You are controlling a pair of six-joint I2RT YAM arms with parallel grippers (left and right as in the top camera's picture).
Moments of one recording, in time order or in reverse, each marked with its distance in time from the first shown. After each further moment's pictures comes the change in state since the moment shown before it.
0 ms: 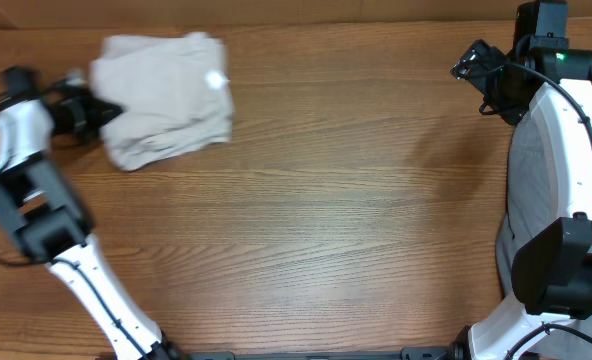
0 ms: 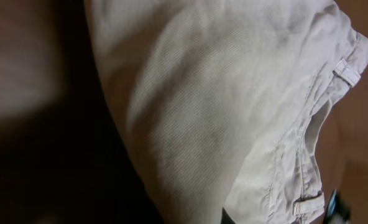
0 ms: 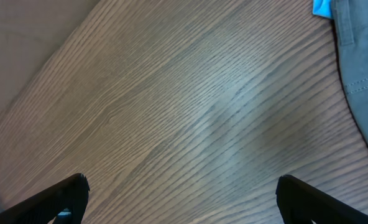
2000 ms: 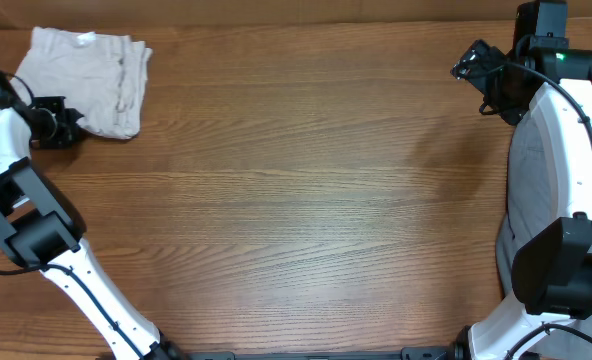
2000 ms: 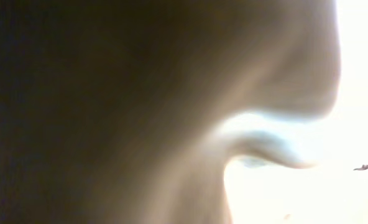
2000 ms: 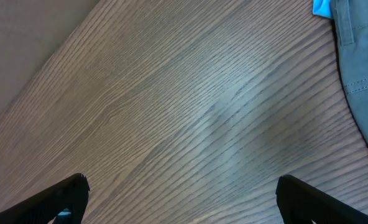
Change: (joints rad) left arm 0.035 -0.011 0.010 0.063 -0.315 -0.855; right arm 0.000 0.000 0.000 0.000 0.000 0.000
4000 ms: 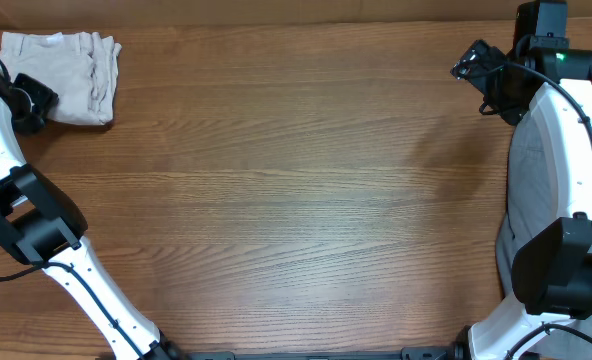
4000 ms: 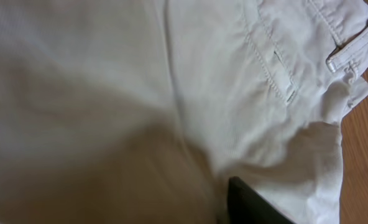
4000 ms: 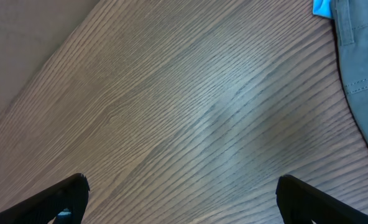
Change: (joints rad) left arm -0.016 0.036 0.314 -0.222 -0.197 0.554; right arm 0.000 0.000 0.000 0.000 0.000 0.000
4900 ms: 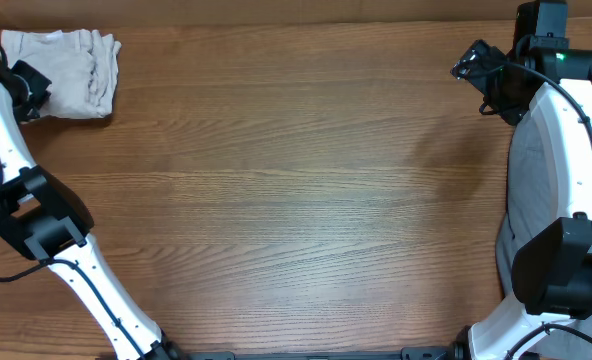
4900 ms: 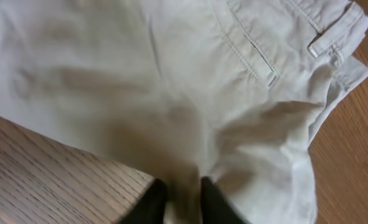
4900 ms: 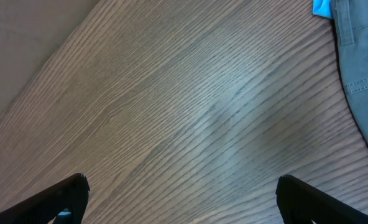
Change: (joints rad) left arm -0.050 0.000 0.142 -0.130 -0.139 0.081; right arm 0.000 0.000 0.000 0.000 0.000 0.000
